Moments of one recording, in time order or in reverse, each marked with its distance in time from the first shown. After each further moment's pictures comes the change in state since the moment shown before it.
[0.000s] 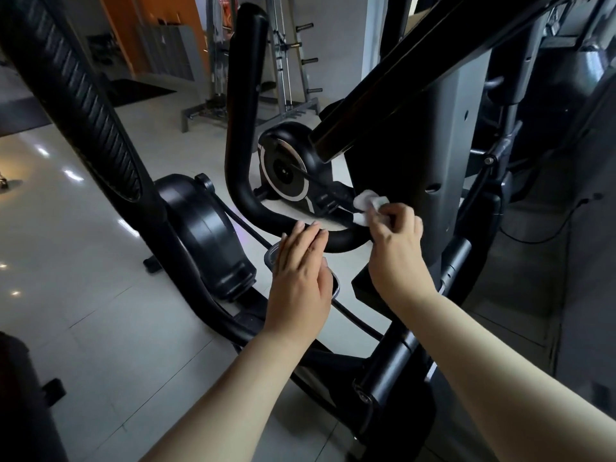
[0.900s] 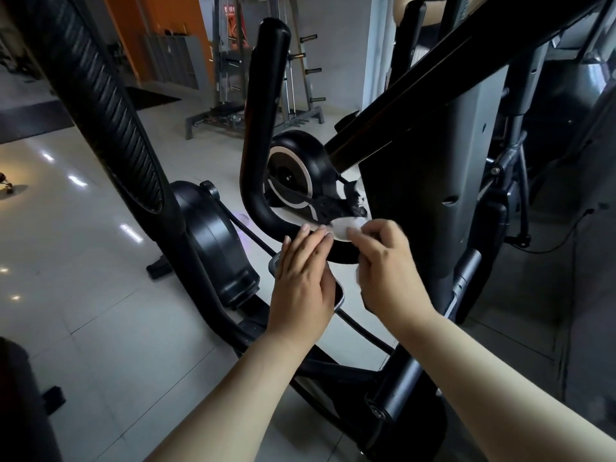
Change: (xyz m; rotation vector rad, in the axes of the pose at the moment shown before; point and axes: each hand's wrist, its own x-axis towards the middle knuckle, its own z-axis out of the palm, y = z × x) left_hand 0.010 -0.017 -0.012 -0.010 -0.029 0.023; right_hand -0.005 -0.037 -0.002 0.134 0.001 -0.134
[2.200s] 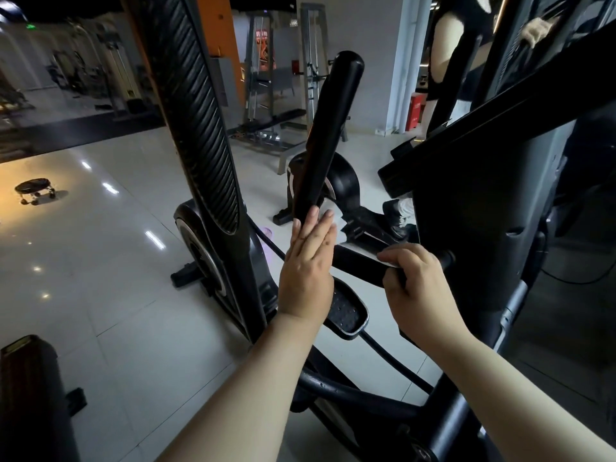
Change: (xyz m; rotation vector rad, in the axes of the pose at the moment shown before) left_hand 0.046 -0.064 -0.024 0.206 0.232 0.118; right_hand 0.014 -0.017 0.021 0.103 -0.051 0.090
